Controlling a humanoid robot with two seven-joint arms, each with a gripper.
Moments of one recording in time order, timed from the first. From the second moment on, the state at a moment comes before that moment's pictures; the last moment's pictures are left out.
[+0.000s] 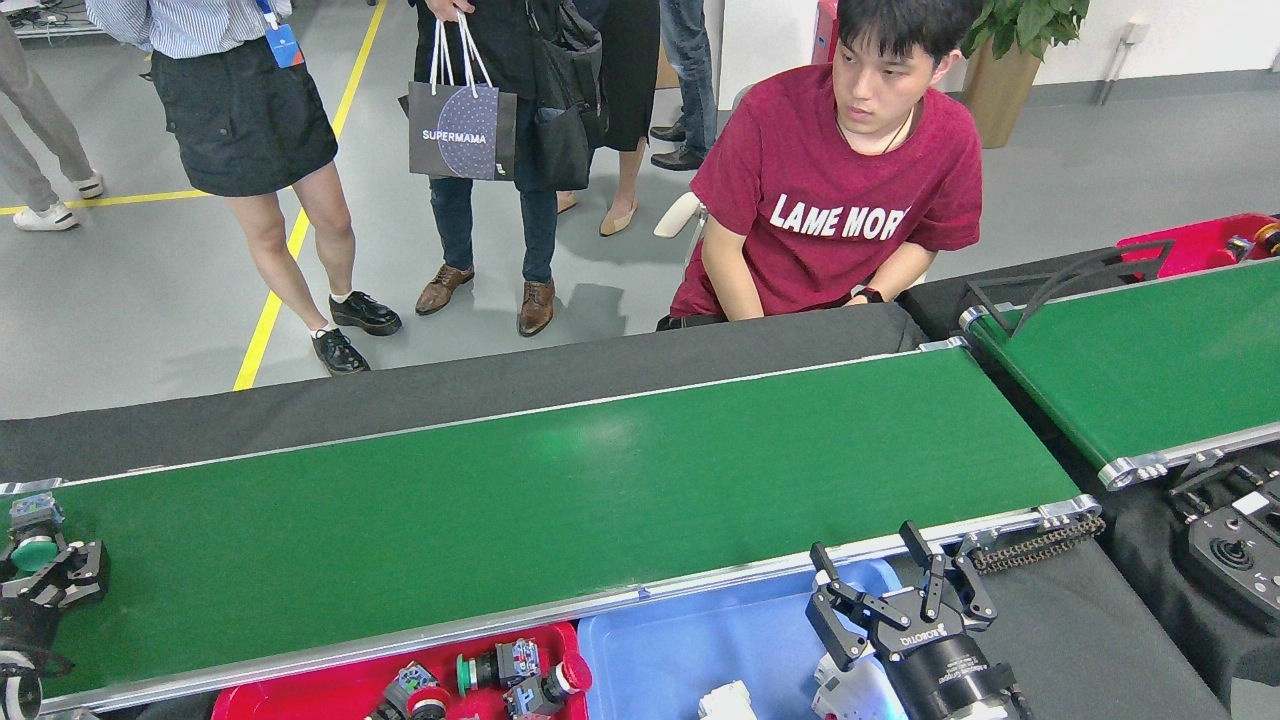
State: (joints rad) left arm -0.57 0.50 0.05 -0.31 -1.45 -0.25 0.31; right arm 0.08 -0.04 0.10 -1.66 1.32 -0.16 -0.01
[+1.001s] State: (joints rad) left arm 0.34 0.13 0.34 -1.66 -1.43 -0.48 0.18; right arm 0.19 -0.03 0.01 -1.75 1.32 -0.01 0.00
